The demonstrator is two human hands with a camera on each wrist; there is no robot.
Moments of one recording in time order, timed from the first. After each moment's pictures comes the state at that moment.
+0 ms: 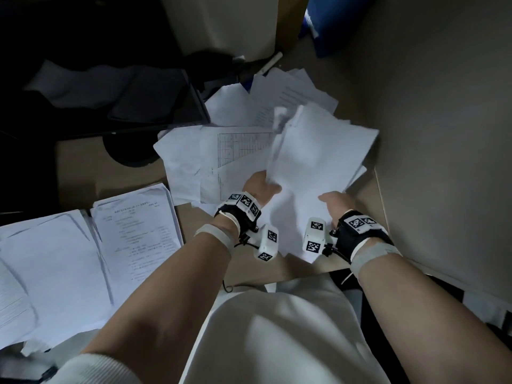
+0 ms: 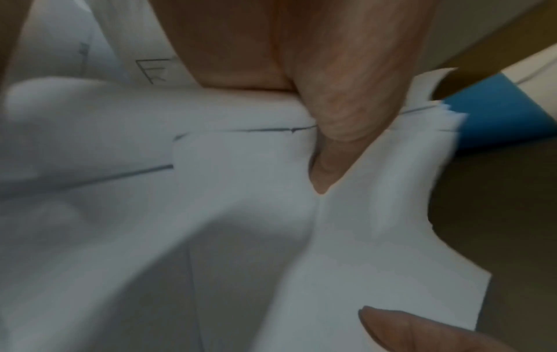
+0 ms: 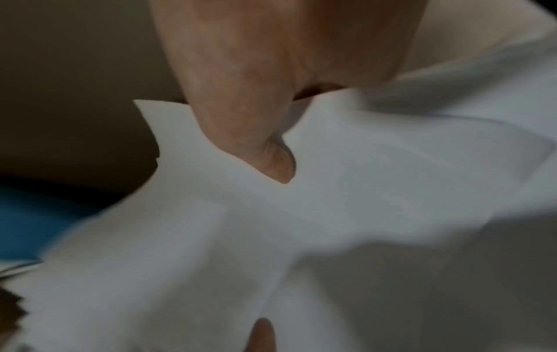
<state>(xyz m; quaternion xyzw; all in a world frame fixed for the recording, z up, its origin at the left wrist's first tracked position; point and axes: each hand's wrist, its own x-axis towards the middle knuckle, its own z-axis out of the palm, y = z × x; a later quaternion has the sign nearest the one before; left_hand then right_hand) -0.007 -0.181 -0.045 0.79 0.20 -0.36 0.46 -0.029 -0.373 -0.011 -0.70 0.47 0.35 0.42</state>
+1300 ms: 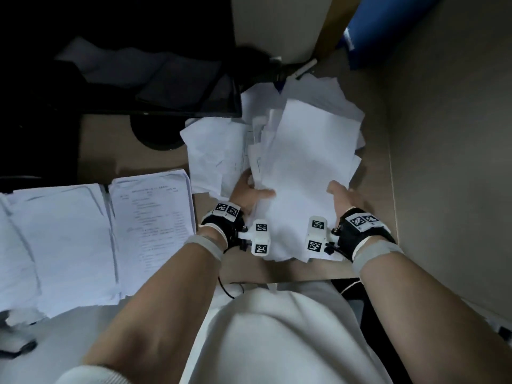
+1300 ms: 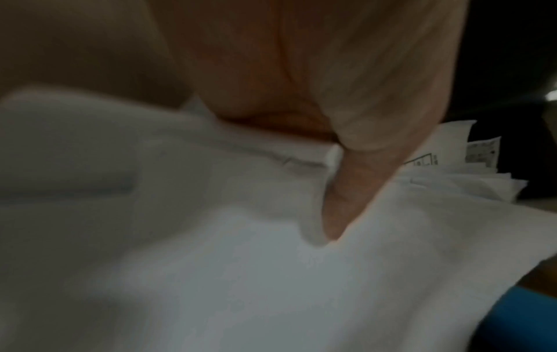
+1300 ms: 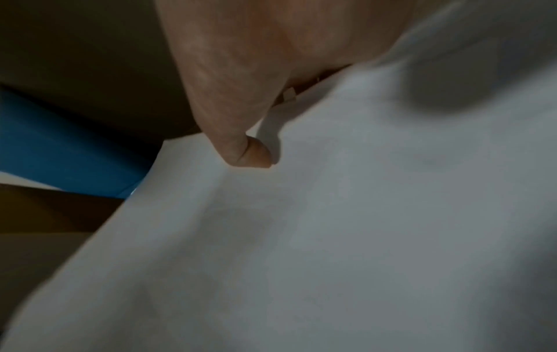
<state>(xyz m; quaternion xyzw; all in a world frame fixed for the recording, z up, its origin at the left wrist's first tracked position) -0.049 -0.109 -0.038 0.60 0.33 -0.26 0.68 -0.017 -0.335 -0.008 -0.74 0.45 0.31 0.38</state>
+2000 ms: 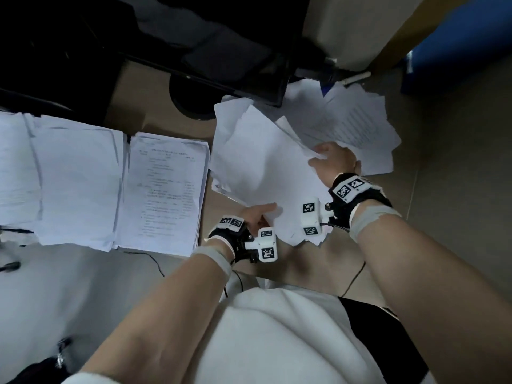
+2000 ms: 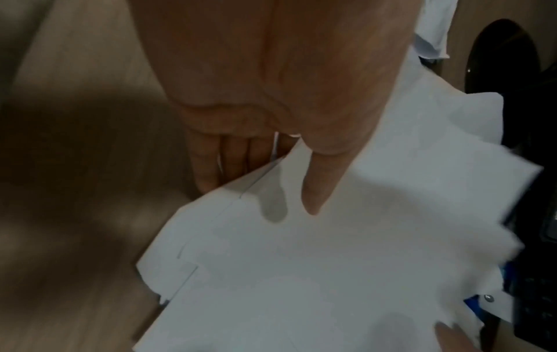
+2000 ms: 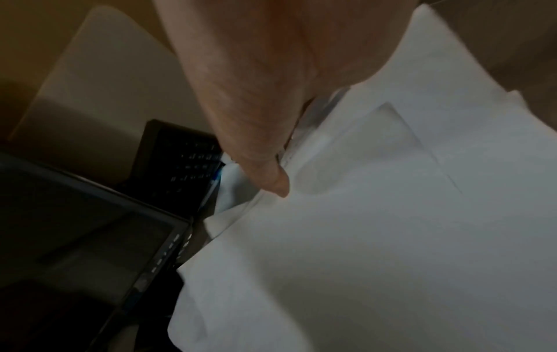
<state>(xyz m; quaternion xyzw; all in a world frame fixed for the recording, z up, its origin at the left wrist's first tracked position) -0.110 -0.137 -0.053 0.37 0.55 -0.31 0.69 0.064 -0.263 -0.016 -0.92 0.03 0.33 0.22</state>
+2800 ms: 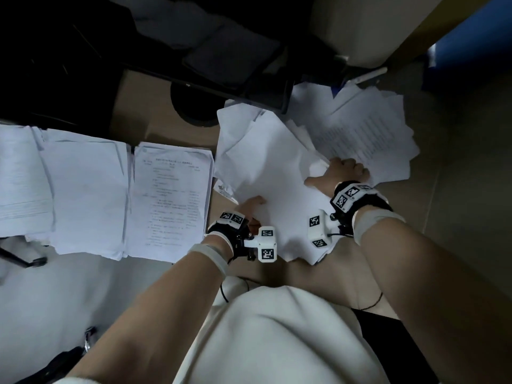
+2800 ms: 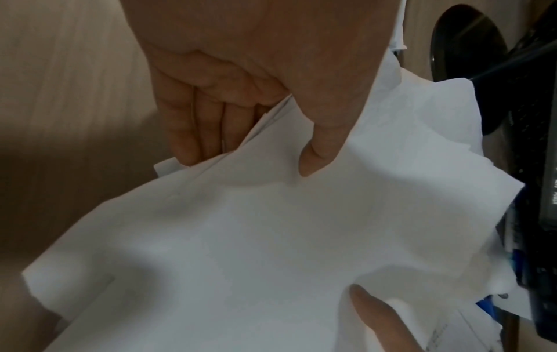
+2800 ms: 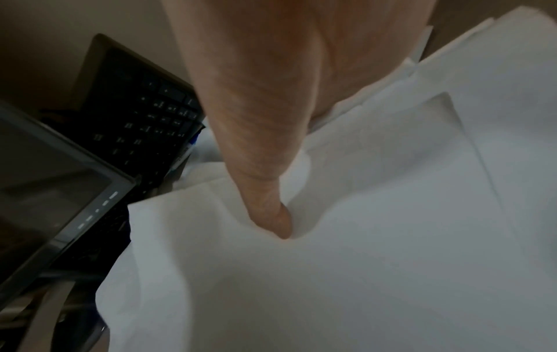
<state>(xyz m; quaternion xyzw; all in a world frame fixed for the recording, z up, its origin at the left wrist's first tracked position) -0.086 -0.092 -0.082 0.43 0.63 -0.36 0.54 0.074 -0.252 -0.035 -0.90 -0.02 0.43 -0.03</state>
